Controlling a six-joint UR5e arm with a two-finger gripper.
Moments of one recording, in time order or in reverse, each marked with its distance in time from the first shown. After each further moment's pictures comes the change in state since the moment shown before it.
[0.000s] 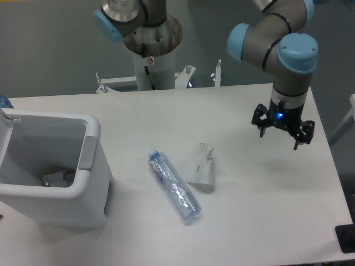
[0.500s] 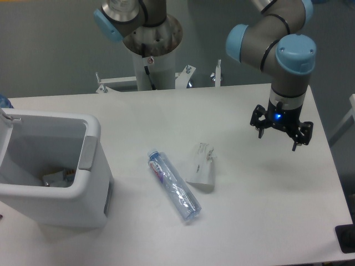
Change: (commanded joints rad) arm -0.015 -0.002 -0.002 0.003 0.000 -0.023
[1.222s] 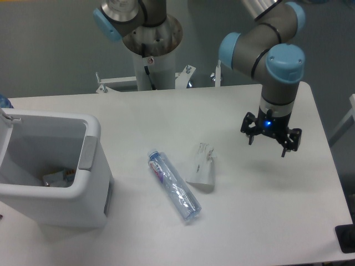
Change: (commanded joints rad) arm -0.040 -0.025 -0.100 0.095 -0.040 -0.101
